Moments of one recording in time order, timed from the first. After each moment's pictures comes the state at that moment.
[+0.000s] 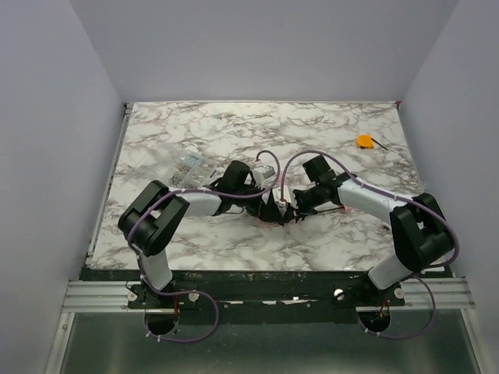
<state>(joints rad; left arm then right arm) -0.64 1.84 0.91 0.23 0.78 -0.37 0.51 1.56 0.87 -0.46 -0.63 -1.17</state>
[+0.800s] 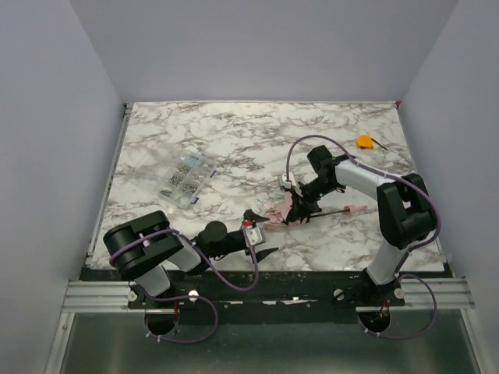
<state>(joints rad) -0.95 1.59 0.16 1.34 0.35 0.13 0.39 1.78 1.09 -0.79 -0.80 -1.23</state>
